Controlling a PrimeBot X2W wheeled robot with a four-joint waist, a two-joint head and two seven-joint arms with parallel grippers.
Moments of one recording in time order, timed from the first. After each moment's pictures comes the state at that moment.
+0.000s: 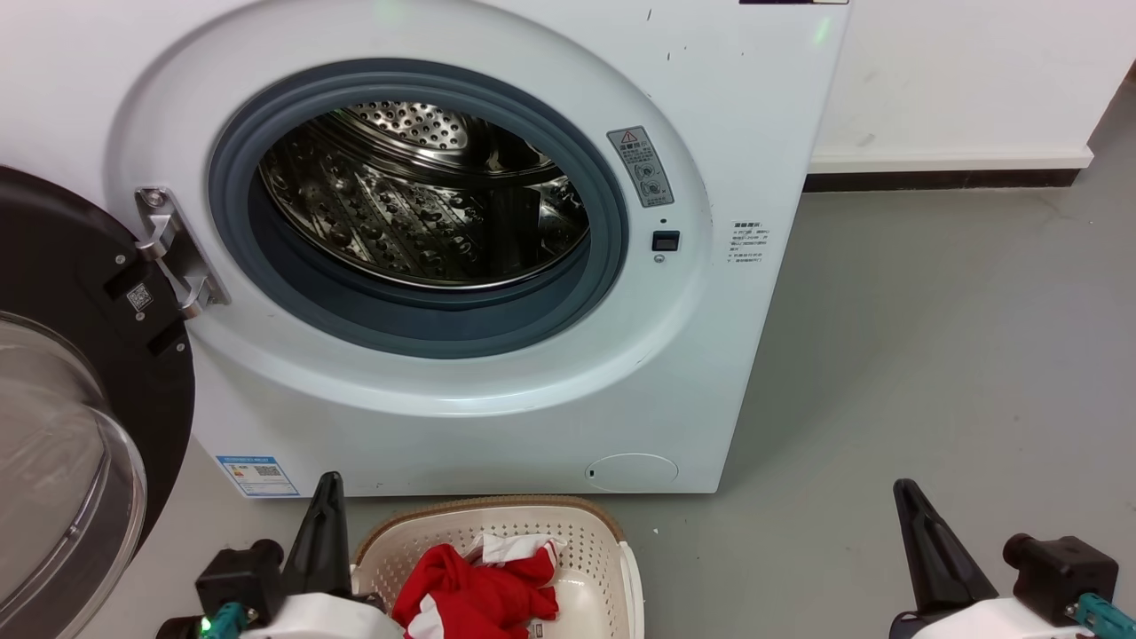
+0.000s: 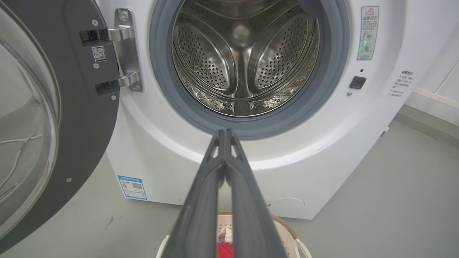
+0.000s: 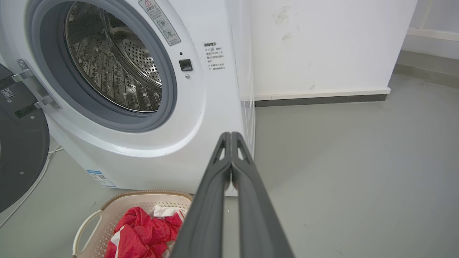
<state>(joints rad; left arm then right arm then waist) 0.07 0.08 -0.05 0.10 -0.20 0.03 -0.20 0.17 -0.05 0.01 -0.07 0.18 0.13 -0.02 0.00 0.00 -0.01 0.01</state>
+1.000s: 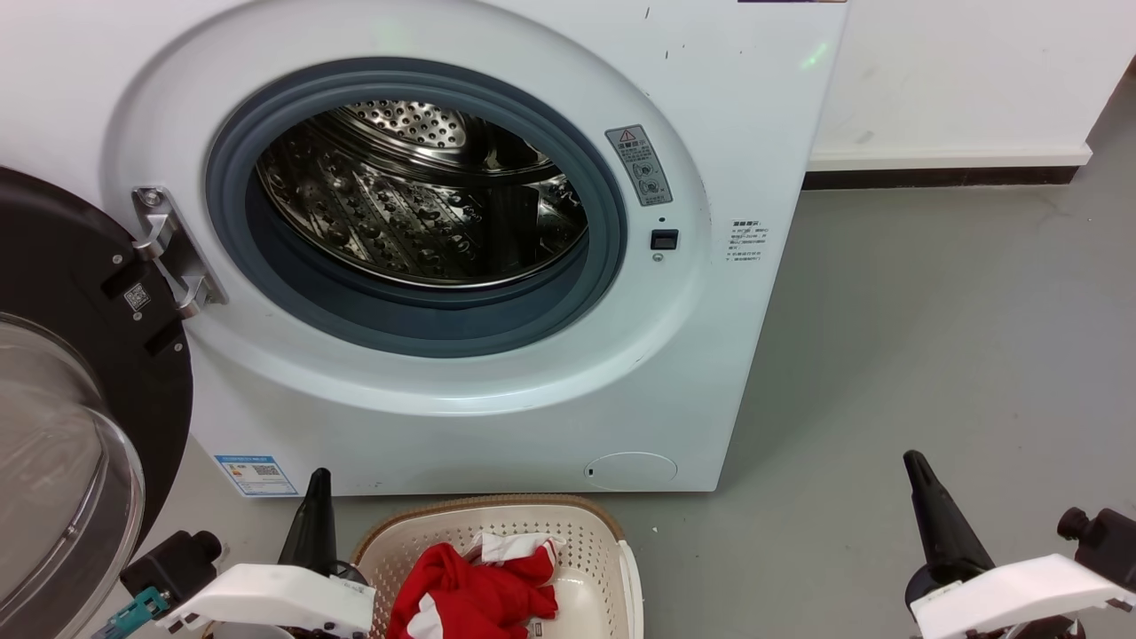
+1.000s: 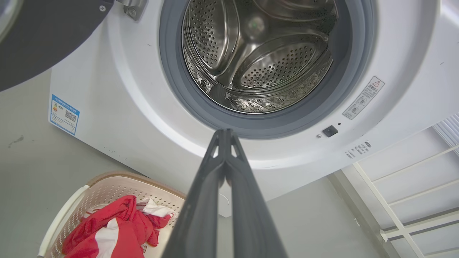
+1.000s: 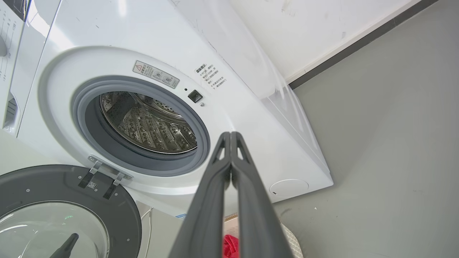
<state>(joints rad) 0.01 0.06 0.01 0.16 -0.75 -0.03 -0.08 0.07 -0.08 0.01 0.05 0.77 0.13 0.00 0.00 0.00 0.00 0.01</state>
